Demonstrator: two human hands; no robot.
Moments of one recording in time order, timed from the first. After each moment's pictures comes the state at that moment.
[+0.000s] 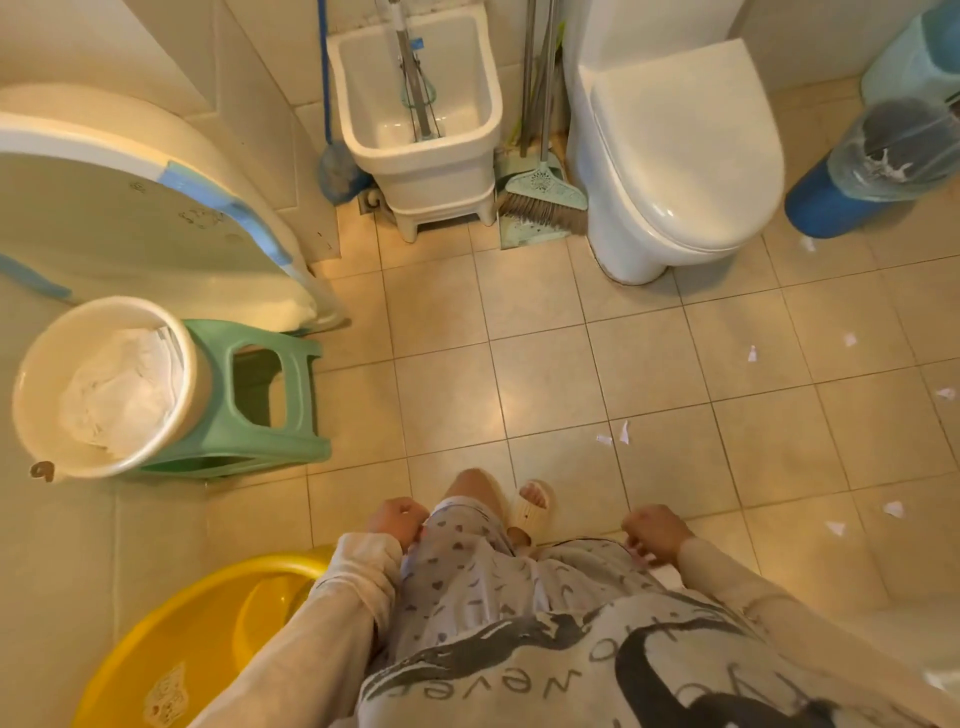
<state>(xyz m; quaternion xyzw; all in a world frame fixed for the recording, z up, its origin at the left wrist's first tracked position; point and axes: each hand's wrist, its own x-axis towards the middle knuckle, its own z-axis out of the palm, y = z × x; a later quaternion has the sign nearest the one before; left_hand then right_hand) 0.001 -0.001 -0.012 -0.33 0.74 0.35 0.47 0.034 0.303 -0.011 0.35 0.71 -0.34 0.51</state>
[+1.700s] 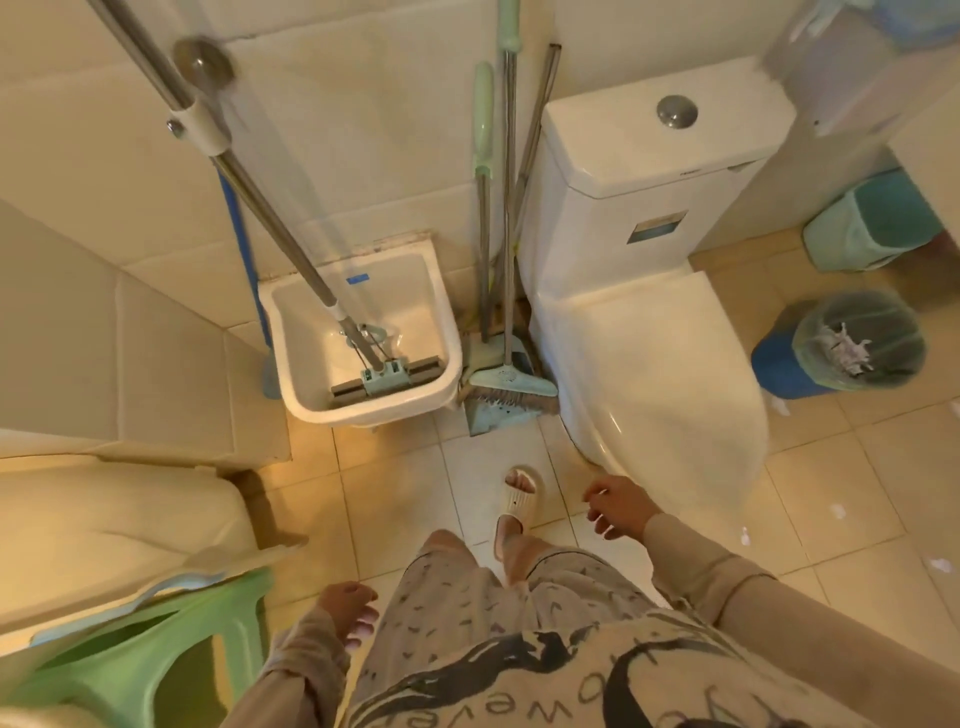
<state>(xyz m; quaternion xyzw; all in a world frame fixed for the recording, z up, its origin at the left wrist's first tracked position) -0.469 0.036 -0.003 -0.42 0.66 0.35 0.52 -0.492 0.369 0.019 0.37 0.71 -0.43 0.41</state>
